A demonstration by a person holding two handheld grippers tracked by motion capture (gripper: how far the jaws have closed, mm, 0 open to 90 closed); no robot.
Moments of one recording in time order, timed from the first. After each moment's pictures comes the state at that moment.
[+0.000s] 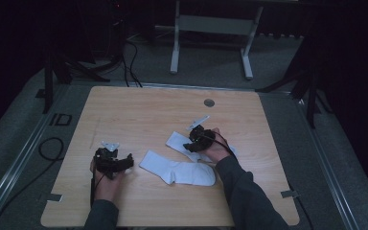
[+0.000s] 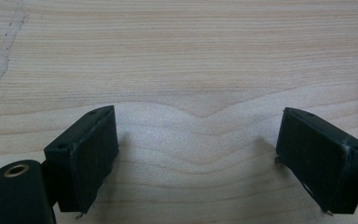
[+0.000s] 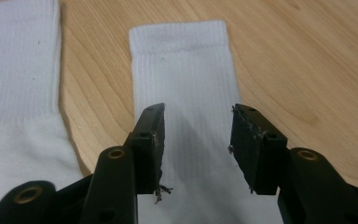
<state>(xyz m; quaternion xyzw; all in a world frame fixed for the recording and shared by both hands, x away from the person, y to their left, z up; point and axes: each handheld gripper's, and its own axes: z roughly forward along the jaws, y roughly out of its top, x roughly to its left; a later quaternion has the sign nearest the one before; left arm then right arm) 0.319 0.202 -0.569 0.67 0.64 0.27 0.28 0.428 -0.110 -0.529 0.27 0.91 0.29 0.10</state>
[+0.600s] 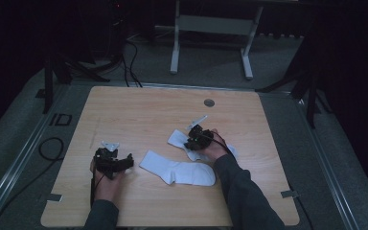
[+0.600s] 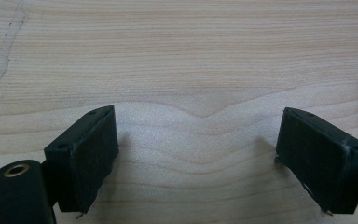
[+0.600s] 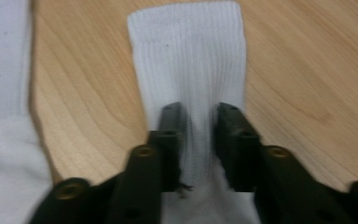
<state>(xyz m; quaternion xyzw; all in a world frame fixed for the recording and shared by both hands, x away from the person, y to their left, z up) 0.319 0.202 -0.569 0.67 0.64 0.27 0.28 0.440 -0.110 -0.542 0.28 0.91 0.27 0.09</state>
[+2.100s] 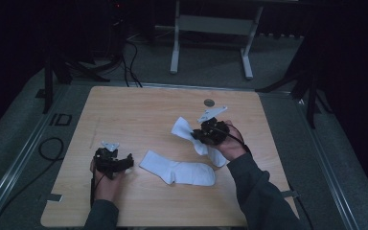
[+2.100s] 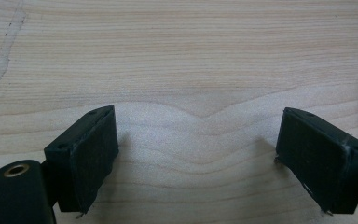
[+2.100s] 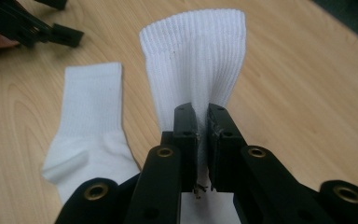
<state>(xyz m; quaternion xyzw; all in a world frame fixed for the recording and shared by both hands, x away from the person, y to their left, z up) 0.319 0.202 -0.569 0.67 0.64 0.27 0.28 0.389 -0.136 -0.435 0.23 0.90 0.35 0.13</state>
